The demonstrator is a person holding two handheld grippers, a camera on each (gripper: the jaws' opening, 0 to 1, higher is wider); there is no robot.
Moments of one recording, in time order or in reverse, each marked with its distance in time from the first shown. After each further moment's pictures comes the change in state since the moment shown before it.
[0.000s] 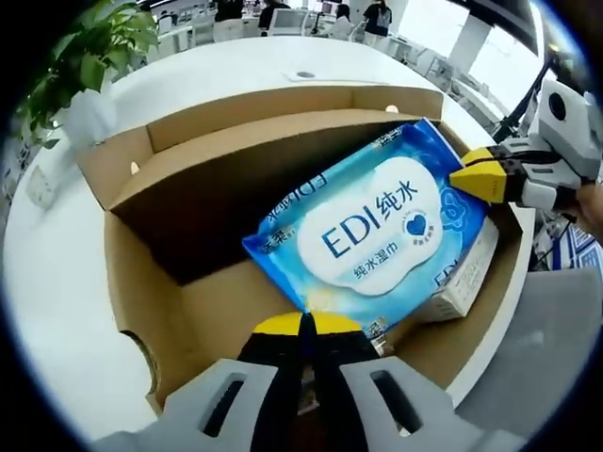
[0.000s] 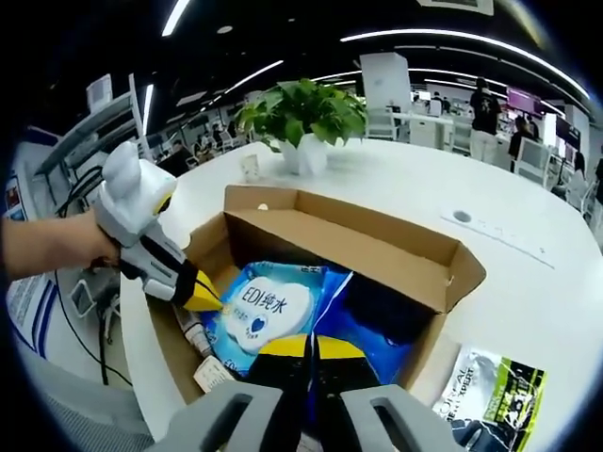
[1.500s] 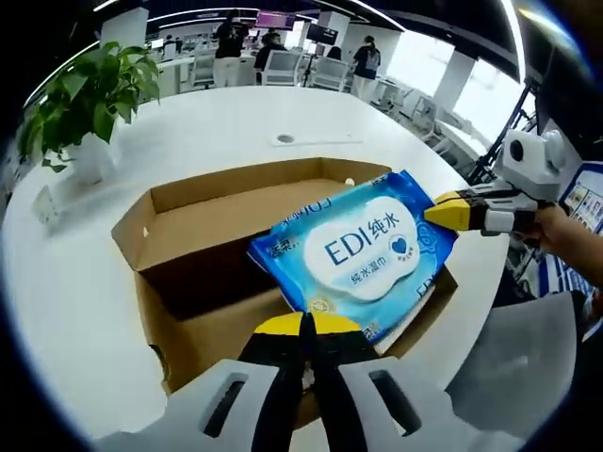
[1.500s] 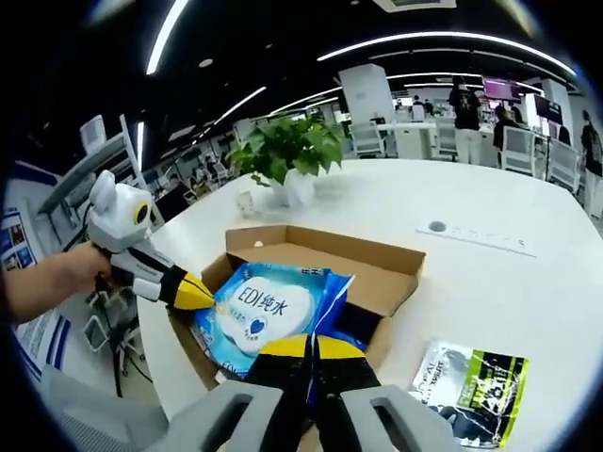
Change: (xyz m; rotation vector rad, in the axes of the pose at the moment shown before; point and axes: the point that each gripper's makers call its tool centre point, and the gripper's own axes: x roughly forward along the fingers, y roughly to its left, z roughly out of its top) left arm -0.061 -0.054 0.051 -0.012 -0.203 -0.072; right arm -0.063 -0.024 0.021 0.101 -0.108 0.016
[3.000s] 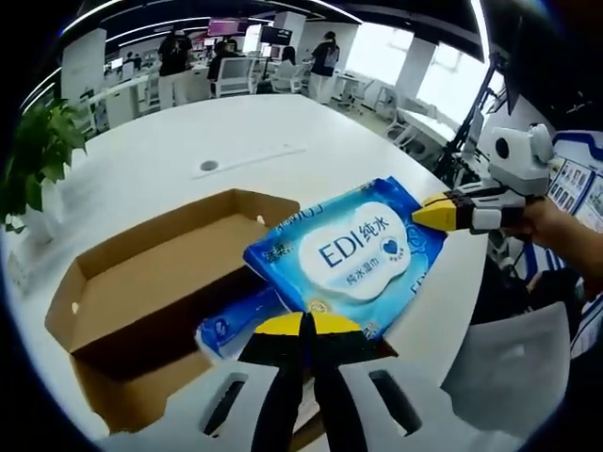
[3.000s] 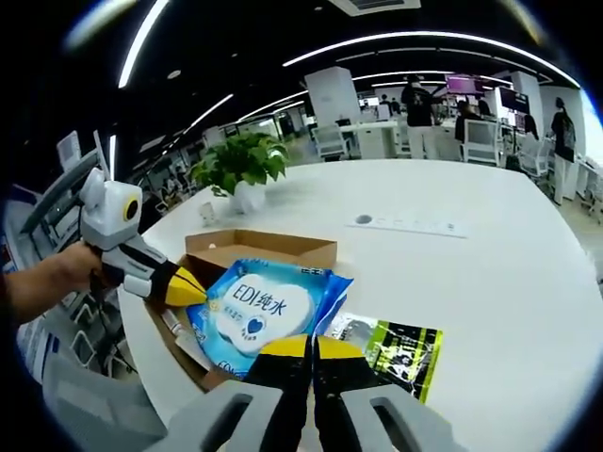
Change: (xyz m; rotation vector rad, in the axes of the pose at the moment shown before) left arm 0.055 -0.099 0.046 0.127 -0.001 -0.114; right arm -0.084 -0.092 -0.019 0.071 -0.011 -0.130
